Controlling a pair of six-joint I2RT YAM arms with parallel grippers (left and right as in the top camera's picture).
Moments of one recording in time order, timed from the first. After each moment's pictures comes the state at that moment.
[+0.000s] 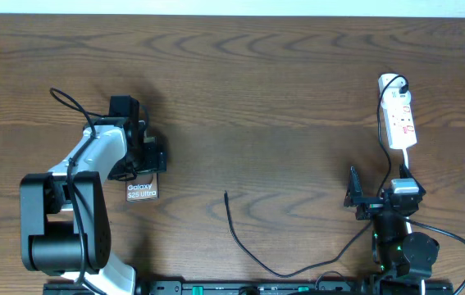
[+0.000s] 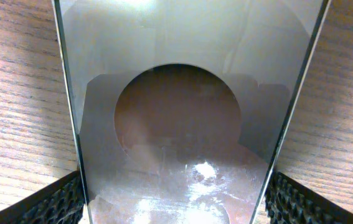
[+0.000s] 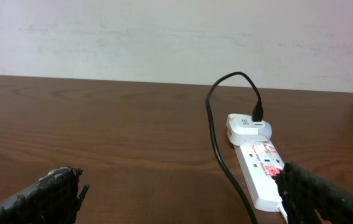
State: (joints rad) left arm 0.02 1.78 0.99 -0.74 0.01 -0.14; right arm -0.13 0.01 0.01 -0.06 -0.18 -0.03
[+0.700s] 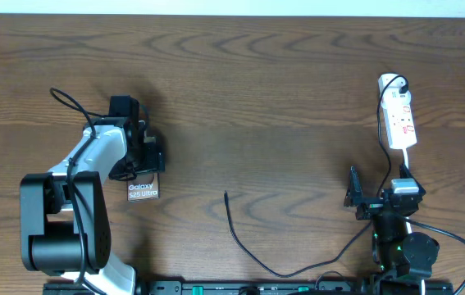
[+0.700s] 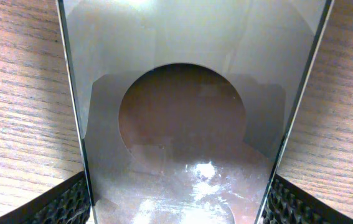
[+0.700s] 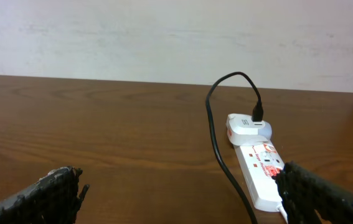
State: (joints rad) left arm 0.02 1.78 0.99 -0.74 0.01 -0.14; right arm -0.13 0.01 0.01 -0.06 -0.18 -0.03
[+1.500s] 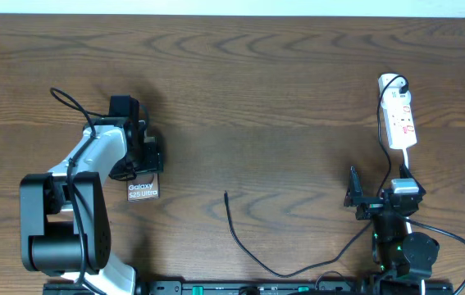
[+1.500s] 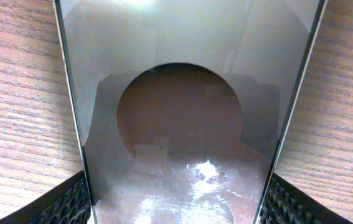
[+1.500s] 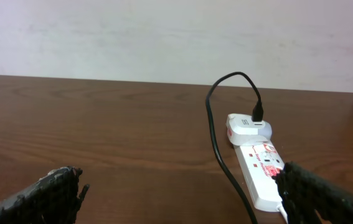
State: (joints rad) left arm 0.02 1.78 0.99 -0.74 0.01 -0.14; right arm -0.13 0.01 0.01 -0.06 -0.18 -0.03
